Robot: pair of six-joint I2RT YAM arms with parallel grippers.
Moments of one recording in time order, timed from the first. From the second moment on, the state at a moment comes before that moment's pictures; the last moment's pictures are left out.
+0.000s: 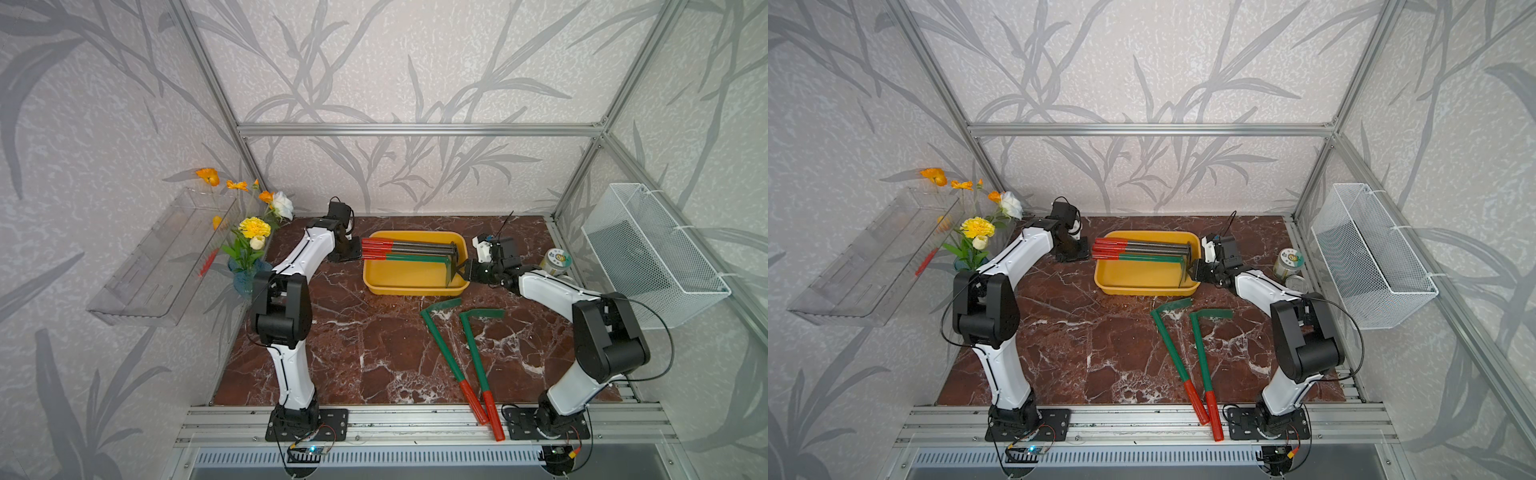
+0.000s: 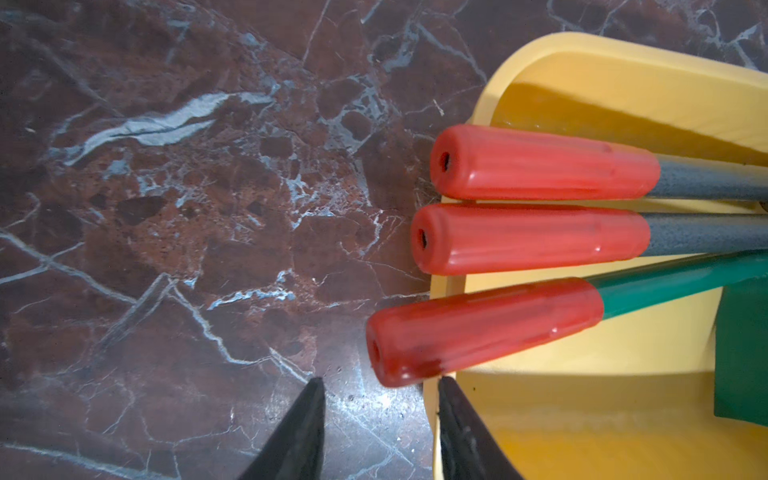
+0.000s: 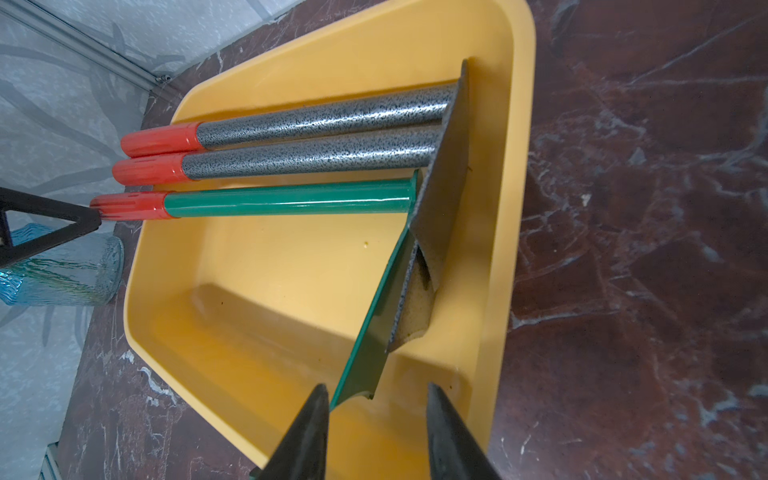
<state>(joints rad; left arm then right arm) -0.14 1.95 1.65 -0.85 0.09 -0.25 0.27 1.68 1.02 -0.11 -0.37 0.43</state>
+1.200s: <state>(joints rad) -0.21 1.71 1.70 -0.95 -0.03 -0.24 0.23 1.57 1.03 -0.17 -0.34 0.40</state>
